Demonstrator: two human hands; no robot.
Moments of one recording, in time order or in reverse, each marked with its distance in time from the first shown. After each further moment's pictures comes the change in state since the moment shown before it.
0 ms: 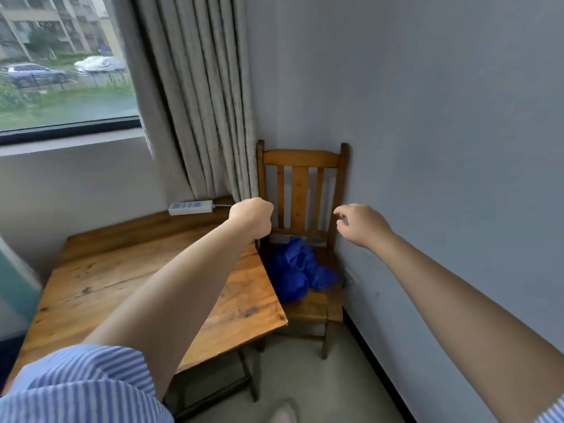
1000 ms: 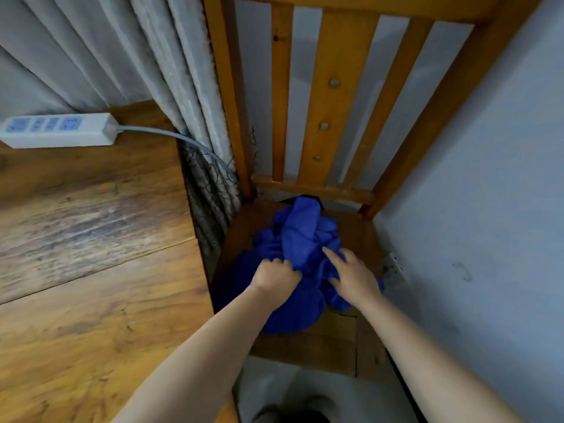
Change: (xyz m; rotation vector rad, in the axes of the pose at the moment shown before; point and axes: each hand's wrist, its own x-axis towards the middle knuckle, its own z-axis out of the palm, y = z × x) left_hand 0.327 0.008 0.421 0.193 -0.568 0.379; right_hand 0.265 0.175 0.452 0.010 -0.557 0.133
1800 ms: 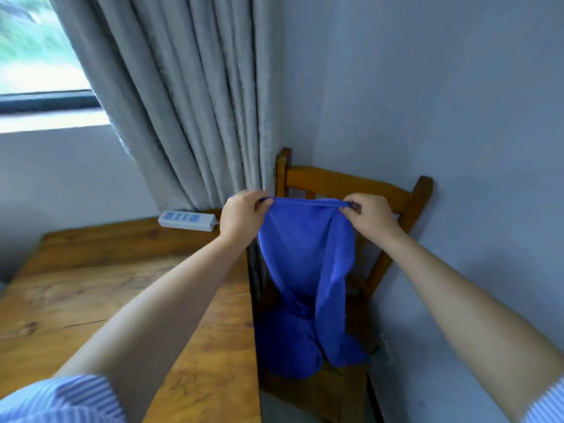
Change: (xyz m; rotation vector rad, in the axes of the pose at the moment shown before) left_hand -0.235 -0.098 -0.259 -0.882 1.147 -0.532; right_hand -0.122 -0.115 -0.364 0.299 0.572 -0.432
